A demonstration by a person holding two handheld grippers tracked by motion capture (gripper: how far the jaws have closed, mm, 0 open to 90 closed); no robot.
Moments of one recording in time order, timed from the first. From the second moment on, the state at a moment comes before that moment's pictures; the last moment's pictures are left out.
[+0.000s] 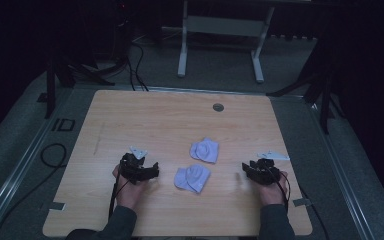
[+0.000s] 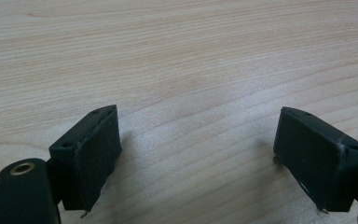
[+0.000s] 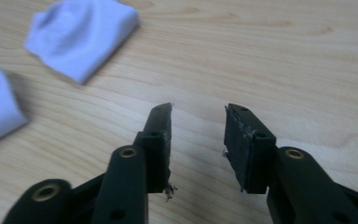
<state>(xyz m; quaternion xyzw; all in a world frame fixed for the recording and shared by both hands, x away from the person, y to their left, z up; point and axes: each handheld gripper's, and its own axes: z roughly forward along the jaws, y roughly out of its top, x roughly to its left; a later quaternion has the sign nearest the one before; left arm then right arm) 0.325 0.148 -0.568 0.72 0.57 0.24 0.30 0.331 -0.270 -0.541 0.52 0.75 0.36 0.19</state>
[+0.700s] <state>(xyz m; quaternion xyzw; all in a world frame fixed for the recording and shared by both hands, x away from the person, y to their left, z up) 0.325 0.148 -0.569 0.72 0.57 0.24 0.30 0.318 -0.218 -0.531 0.43 0.82 0.33 0.18</state>
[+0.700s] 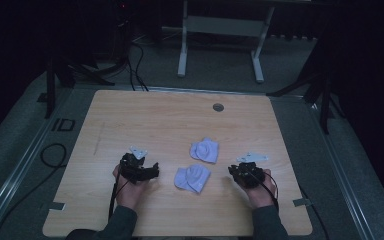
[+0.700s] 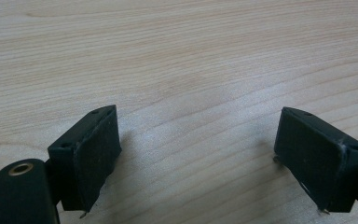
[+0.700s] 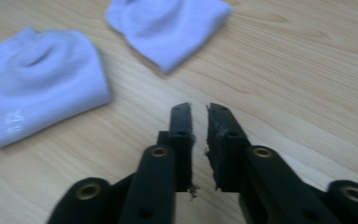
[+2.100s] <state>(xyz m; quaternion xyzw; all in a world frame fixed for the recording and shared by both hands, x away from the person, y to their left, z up) 0.322 0.144 -0.568 0.73 0.56 0.24 0.31 0.292 -0.119 -0.556 0.33 0.87 0.34 0.13</state>
